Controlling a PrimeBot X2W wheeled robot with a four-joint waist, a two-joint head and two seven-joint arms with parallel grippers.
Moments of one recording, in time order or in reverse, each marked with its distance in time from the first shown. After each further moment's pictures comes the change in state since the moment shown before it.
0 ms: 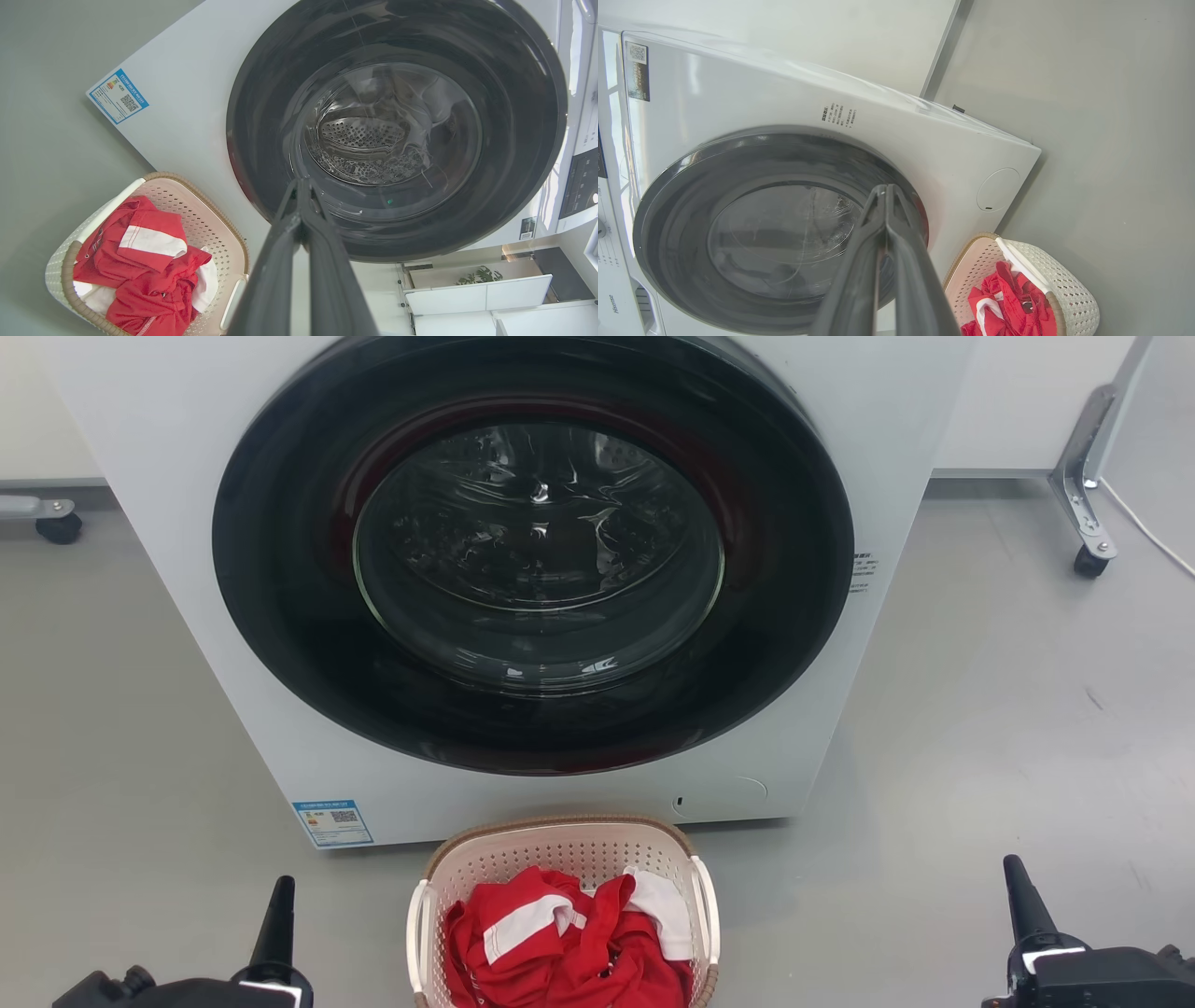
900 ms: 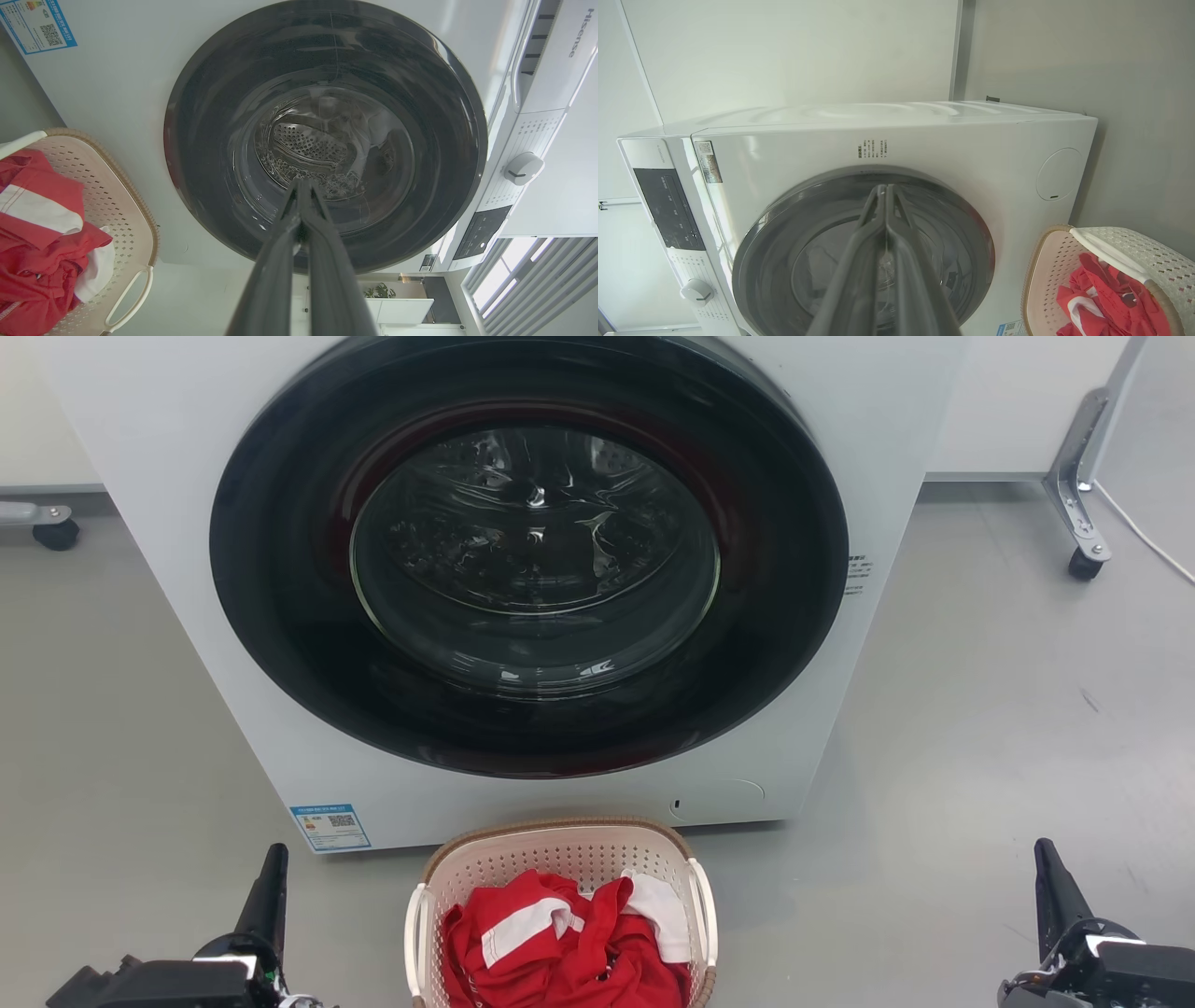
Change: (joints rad) left arm -0.061 -0.011 0.051 0.046 -0.344 -0.061 0.080; right arm -0.039 0.016 -0.103 0.036 0.304 0.060 0.081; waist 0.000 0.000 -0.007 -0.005
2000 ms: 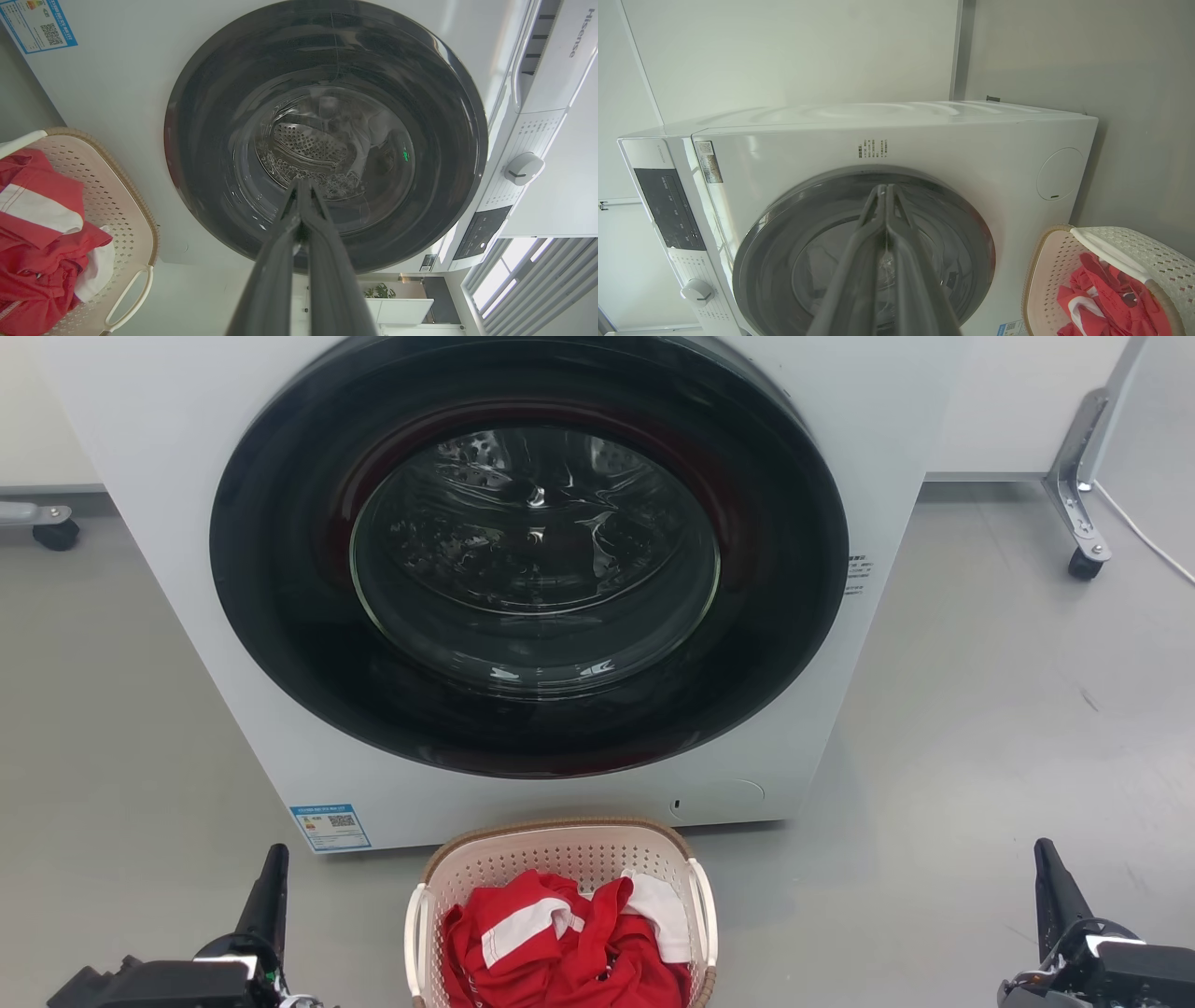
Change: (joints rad) left arm 0.000 -0.001 0.000 0.001 0.000 0.000 0.000; right arm 0.000 0.000 0.000 0.000 0.001 0.000 0.000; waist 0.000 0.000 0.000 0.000
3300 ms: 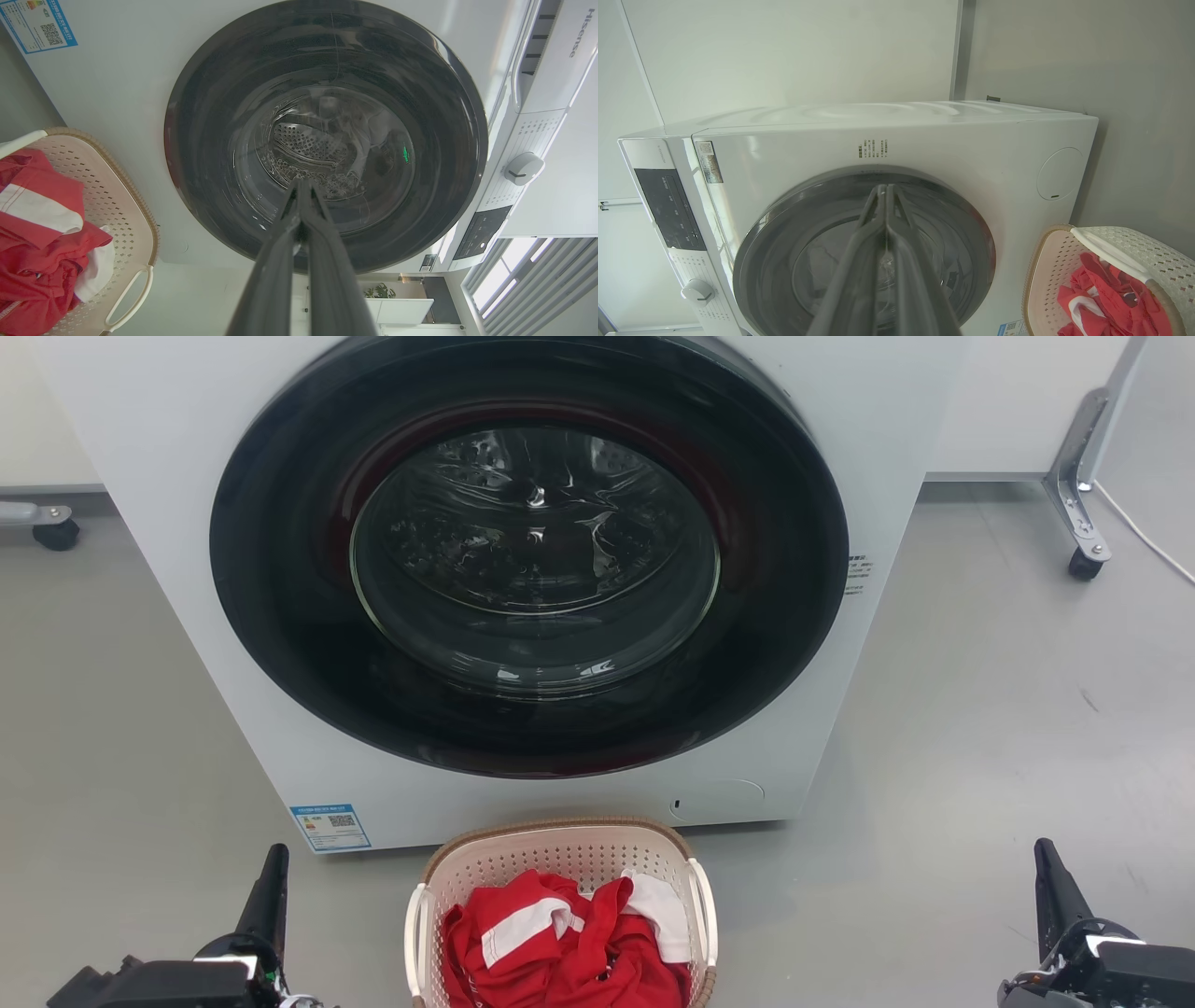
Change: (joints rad) left arm 0.000 0.000 0.000 0.000 0.000 0.000 0.000; right arm 0.000 0.000 0.000 0.000 0.001 0.000 0.000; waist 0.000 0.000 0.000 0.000
